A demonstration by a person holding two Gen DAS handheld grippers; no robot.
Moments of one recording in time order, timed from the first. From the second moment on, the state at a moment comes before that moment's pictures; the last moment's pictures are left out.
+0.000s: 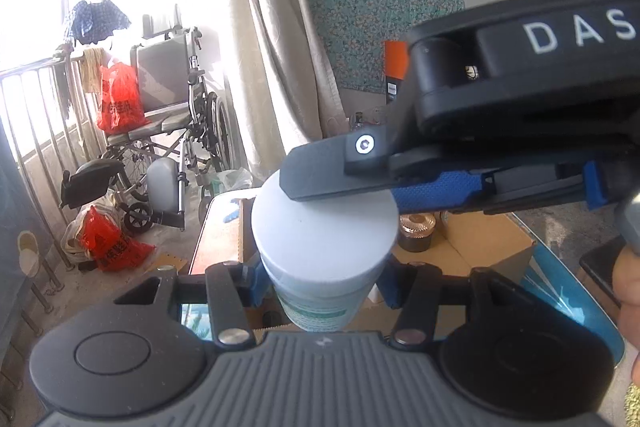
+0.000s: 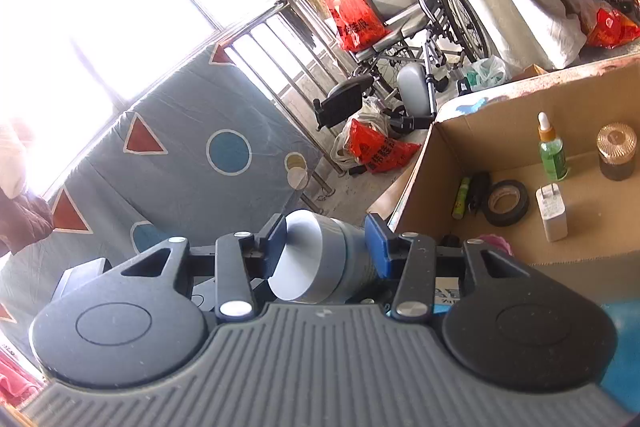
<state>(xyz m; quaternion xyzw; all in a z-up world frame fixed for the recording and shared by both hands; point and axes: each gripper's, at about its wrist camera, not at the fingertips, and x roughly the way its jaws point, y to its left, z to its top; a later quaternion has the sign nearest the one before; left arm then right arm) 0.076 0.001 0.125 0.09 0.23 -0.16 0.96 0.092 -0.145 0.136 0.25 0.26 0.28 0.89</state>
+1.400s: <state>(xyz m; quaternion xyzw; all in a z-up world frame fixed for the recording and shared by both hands) 0.232 -0.150 0.011 0.12 0.43 -0.29 0.85 0.218 -0.292 0.024 0.27 0.33 0.14 0.89</state>
